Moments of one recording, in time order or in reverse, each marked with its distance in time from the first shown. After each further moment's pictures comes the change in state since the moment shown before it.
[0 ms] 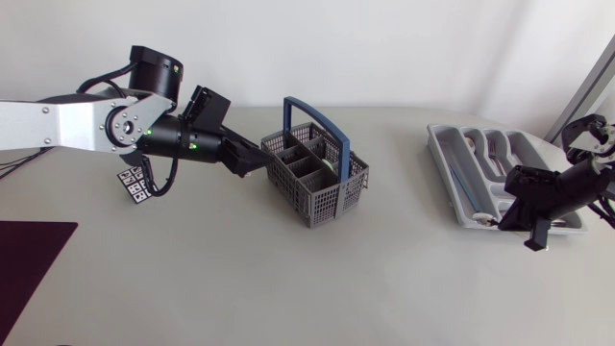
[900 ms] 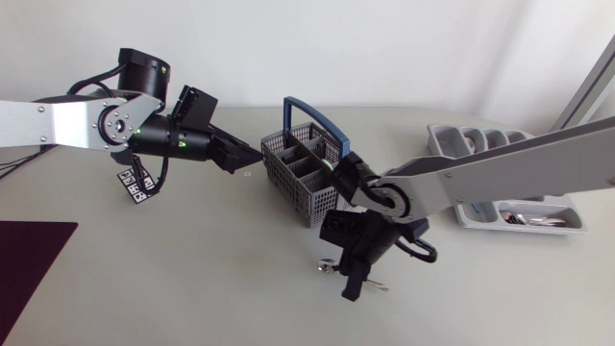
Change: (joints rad) left arm 0.062 0.014 0.000 0.003 0.039 0.001; right arm 1.045 0.065 -0.114 0.159 0.056 0.841
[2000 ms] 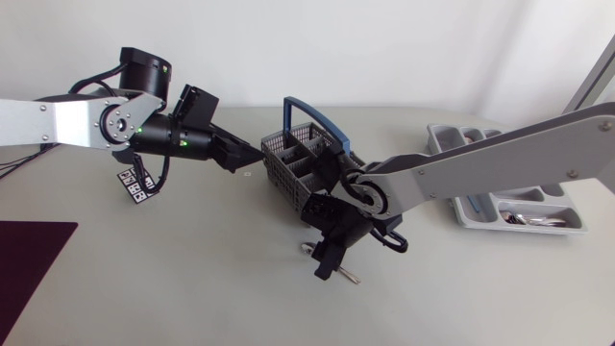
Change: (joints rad) left arm -0.002 0.006 0.006 0.000 0.000 0.000; right arm 0.048 0.095 0.092 0.158 0.076 0.109
